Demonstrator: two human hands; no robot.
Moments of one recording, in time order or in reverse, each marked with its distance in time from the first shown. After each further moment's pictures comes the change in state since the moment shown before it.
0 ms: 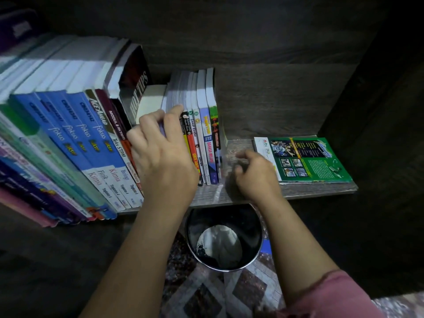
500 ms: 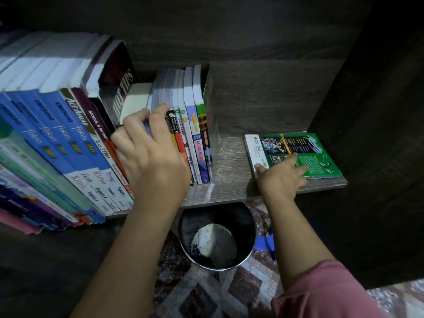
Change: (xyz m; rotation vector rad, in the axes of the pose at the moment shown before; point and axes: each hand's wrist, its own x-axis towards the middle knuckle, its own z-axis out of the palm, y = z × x) left_hand -0.002 0.003 0.007 0.062 0.027 -0.012; right_hand 0.019 0.044 -0.008 0.024 0.216 0.627
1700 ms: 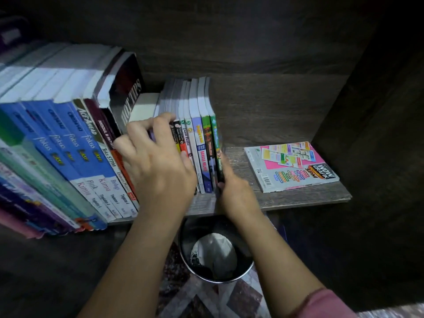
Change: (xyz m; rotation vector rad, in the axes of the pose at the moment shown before) left_hand 0.007 0.004 -0.010 -0.113 -0.038 -0.041; right_hand -0.063 -0.023 0.018 -0.119 -0.398 -0.733
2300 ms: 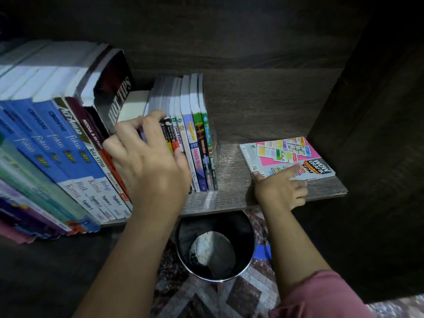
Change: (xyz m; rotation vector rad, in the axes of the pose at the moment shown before) left_hand -0.003 0.002 0.005 0.012 0.021 -0.007; right_hand 0.027 0.061 -0.025 0.024 0.303 0.849
